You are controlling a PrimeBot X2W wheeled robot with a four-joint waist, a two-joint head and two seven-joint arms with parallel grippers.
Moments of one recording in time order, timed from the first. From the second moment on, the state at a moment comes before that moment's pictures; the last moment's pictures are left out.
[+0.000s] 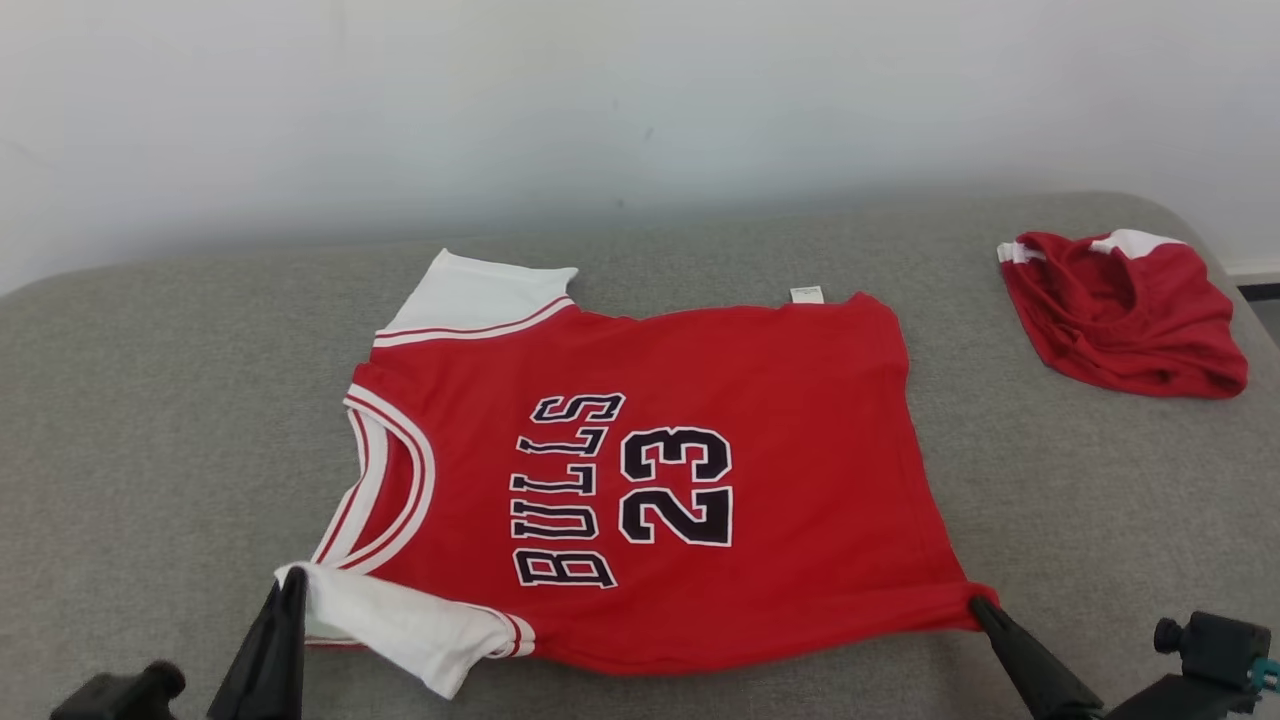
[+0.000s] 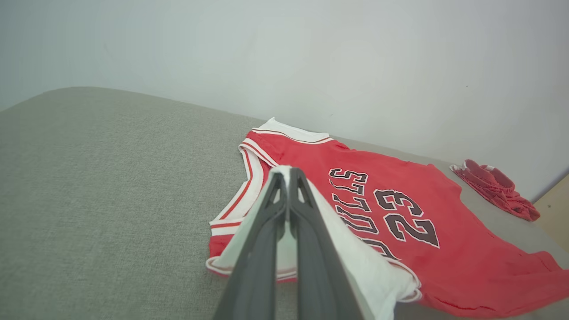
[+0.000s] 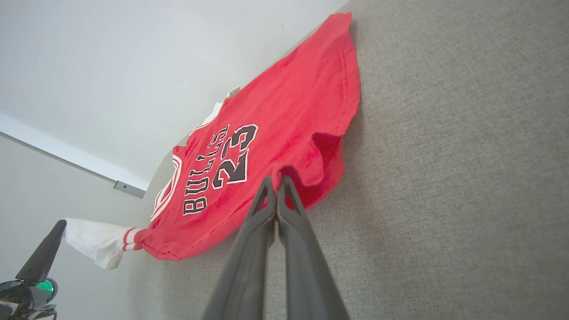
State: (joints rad) left arm 0.08 0.33 -0.17 -0.02 -0.65 -0.02 -0.18; right arm 0.05 -0.65 0.45 0.06 1.27 0.13 -0.14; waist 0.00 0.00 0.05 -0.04
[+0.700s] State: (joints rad) left arm -0.50 0.40 -0.26 0.44 -0.63 -0.11 -0.06; right arm -0.39 -0.46 0.44 0.37 1.18 0.13 -0.03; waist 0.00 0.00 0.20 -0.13
